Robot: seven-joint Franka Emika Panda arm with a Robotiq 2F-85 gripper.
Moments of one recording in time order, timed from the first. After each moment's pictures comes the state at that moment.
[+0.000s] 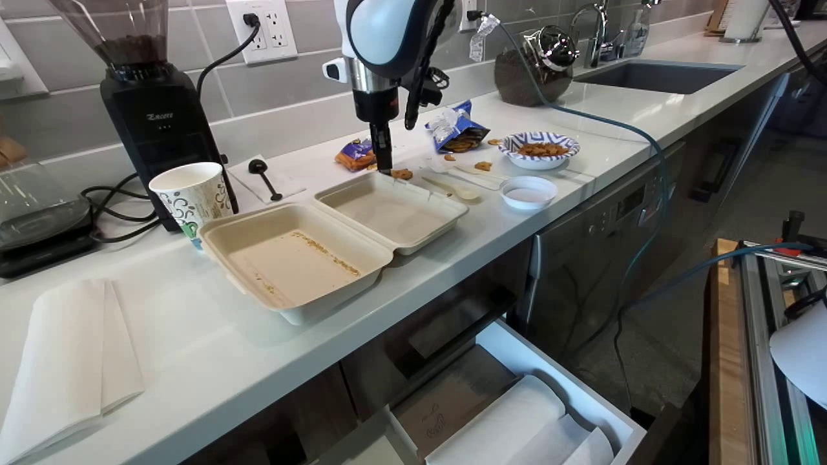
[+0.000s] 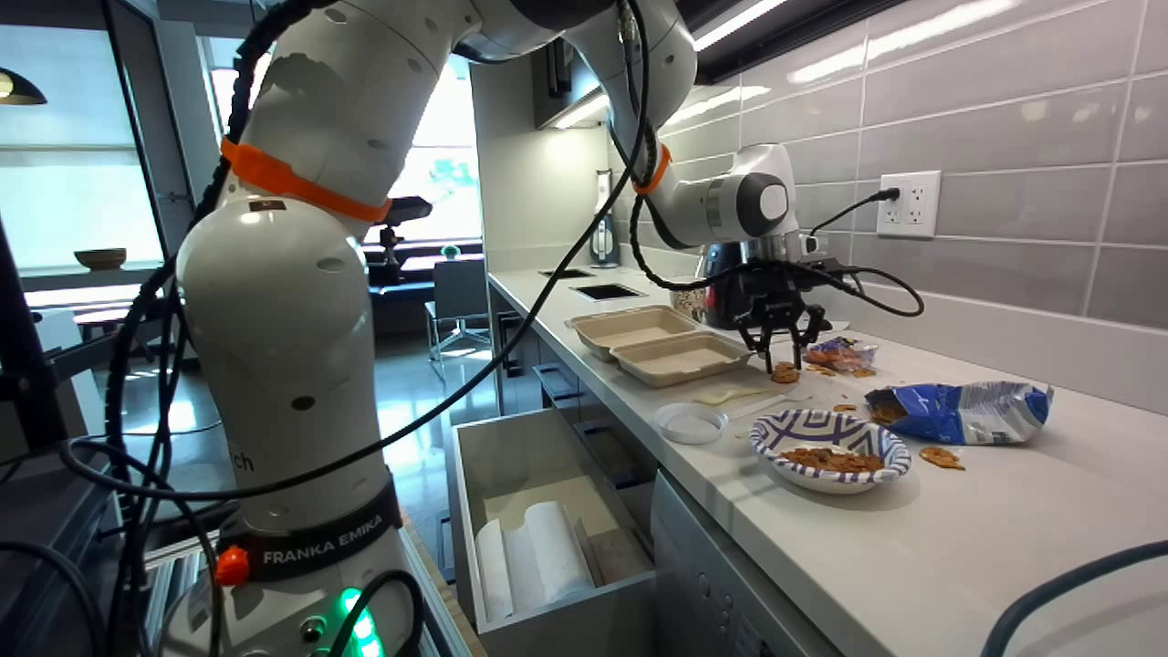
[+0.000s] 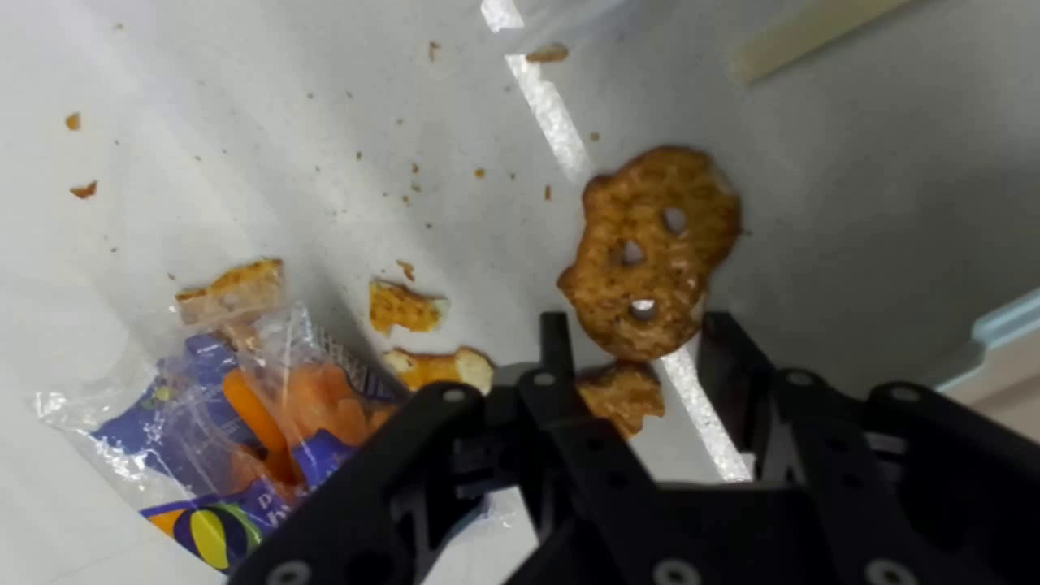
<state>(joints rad) -0.03 0.47 0.04 -1.87 -0.21 2.47 -0.63</state>
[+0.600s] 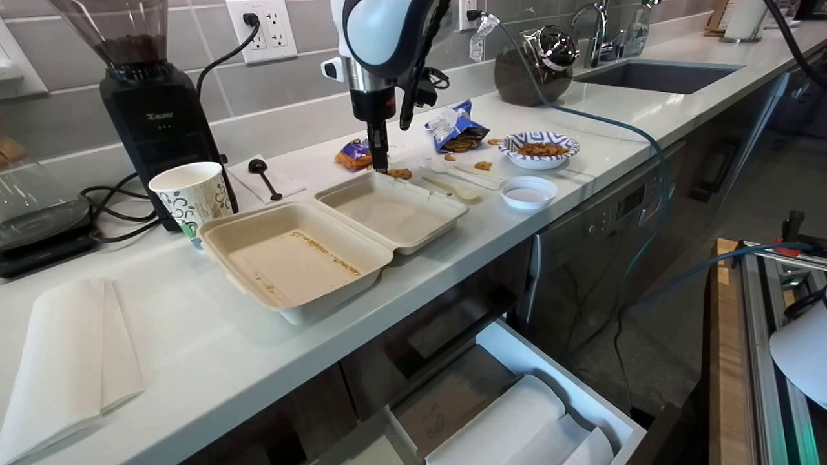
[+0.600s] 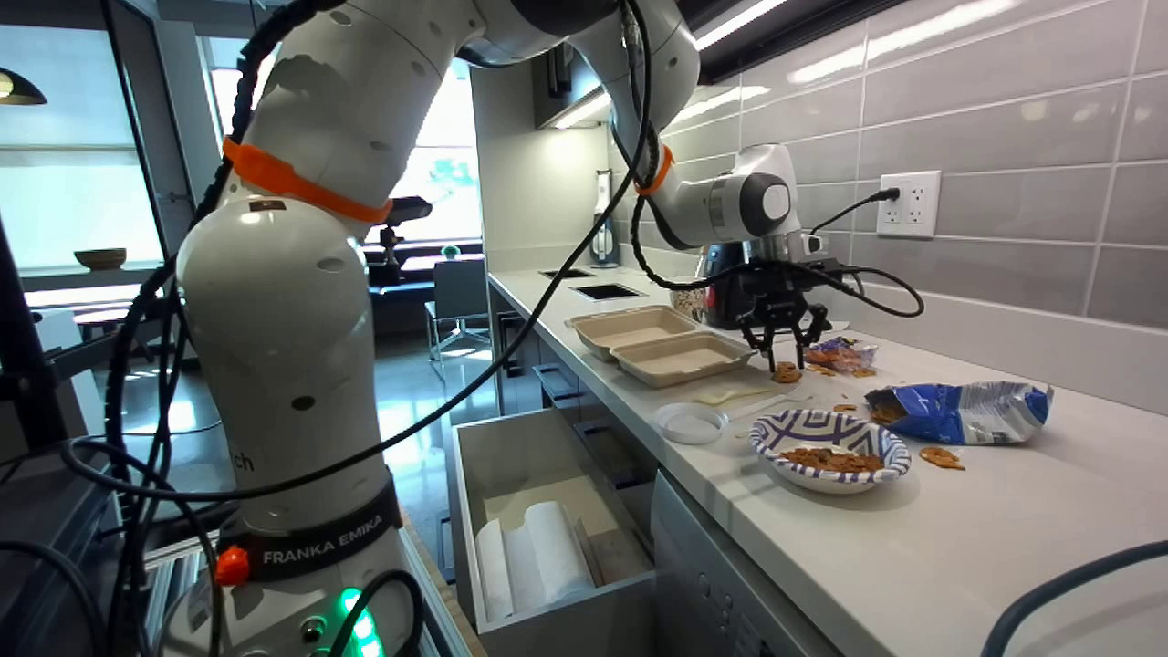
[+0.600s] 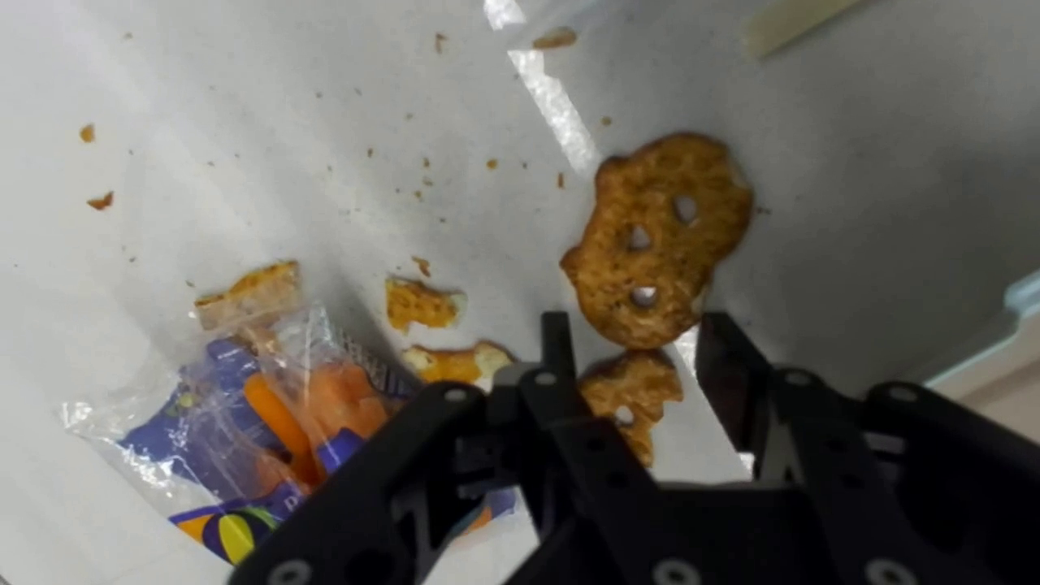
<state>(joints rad) -0.03 0.49 0.04 -1.84 -0.22 2.46 -0.58</state>
